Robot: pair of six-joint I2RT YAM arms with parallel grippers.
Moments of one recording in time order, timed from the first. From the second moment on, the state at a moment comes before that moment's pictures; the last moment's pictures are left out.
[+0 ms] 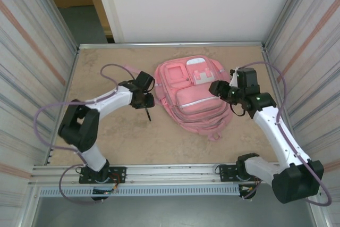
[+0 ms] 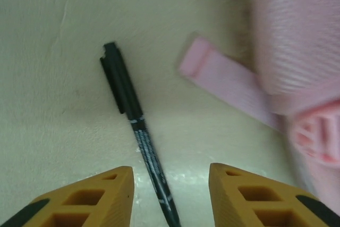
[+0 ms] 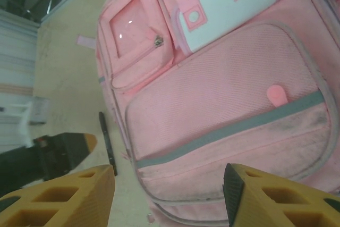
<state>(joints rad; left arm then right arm) -0.54 1.73 1.15 -0.67 -0.06 -0.61 0.23 1.08 0.97 -0.62 -0.30 0.64</state>
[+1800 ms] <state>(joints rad) -0.74 1.40 0.94 -0.27 0.42 -0.58 0.61 1.49 0.99 -0.21 -0.41 0.99</state>
